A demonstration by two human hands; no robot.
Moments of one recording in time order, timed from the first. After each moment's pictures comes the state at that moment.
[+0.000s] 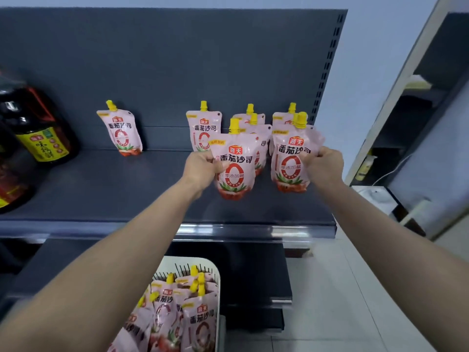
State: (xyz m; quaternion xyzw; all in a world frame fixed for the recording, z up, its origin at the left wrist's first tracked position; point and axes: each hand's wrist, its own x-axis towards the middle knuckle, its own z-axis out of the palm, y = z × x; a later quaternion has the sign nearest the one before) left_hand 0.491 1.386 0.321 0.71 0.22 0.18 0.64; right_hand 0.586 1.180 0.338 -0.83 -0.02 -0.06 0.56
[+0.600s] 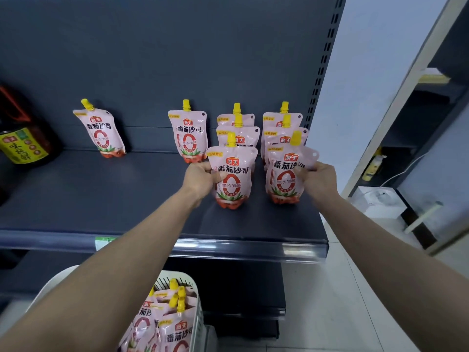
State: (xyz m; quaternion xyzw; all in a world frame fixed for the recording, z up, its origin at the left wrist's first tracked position) left_hand 0.551 1.367 0.287 0.71 0.26 0.15 0.64; right_hand 0.648 1.160 0.300 -0.79 -0.01 0.05 0.62
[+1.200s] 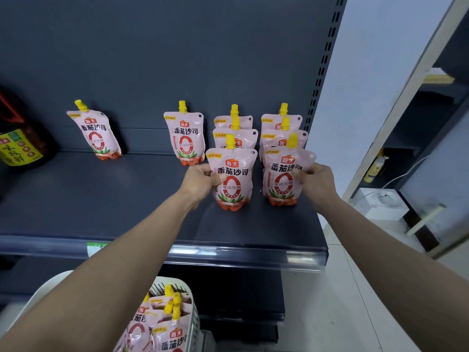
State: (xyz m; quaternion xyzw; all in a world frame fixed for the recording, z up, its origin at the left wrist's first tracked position) left_hand 0.565 1.370 0.281 0.71 0.24 0.14 0.65; right_hand 0.666 1.159 0.293 -0.79 -0.06 0.08 0.61
